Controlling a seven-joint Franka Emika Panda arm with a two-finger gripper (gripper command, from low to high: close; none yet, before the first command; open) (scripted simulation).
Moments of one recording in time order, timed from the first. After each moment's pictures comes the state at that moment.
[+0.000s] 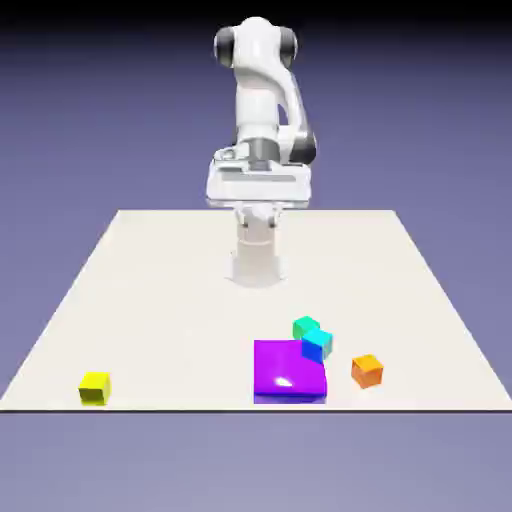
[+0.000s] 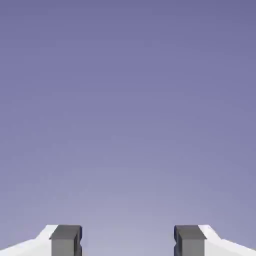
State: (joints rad) arm 0.01 -0.53 -0.02 -2.77 0.01 3.01 0.72
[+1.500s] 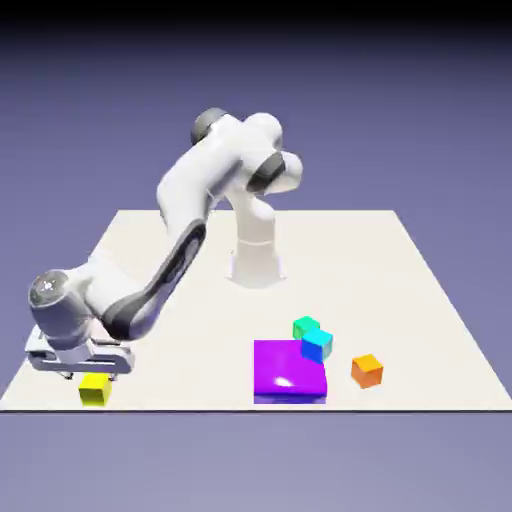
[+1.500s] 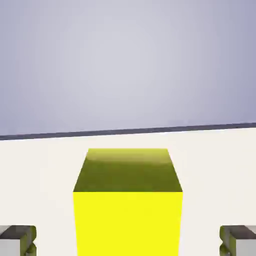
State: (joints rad) arm 0.04 0.98 -0.70 -1.63 0.50 2.08 0.02
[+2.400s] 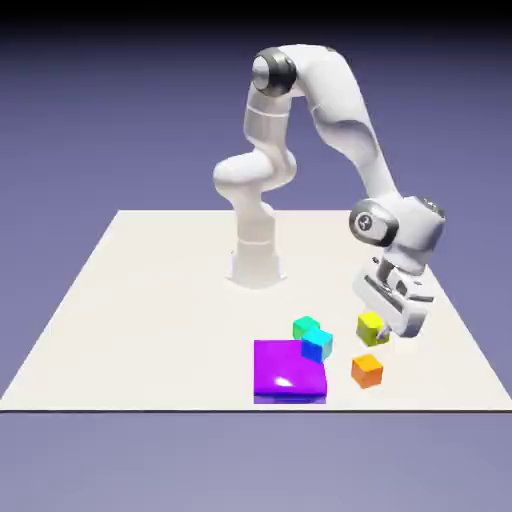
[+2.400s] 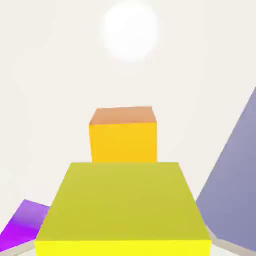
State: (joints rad) arm 0.67 0.35 -0.10 -2.26 -0.48 2.49 -0.20
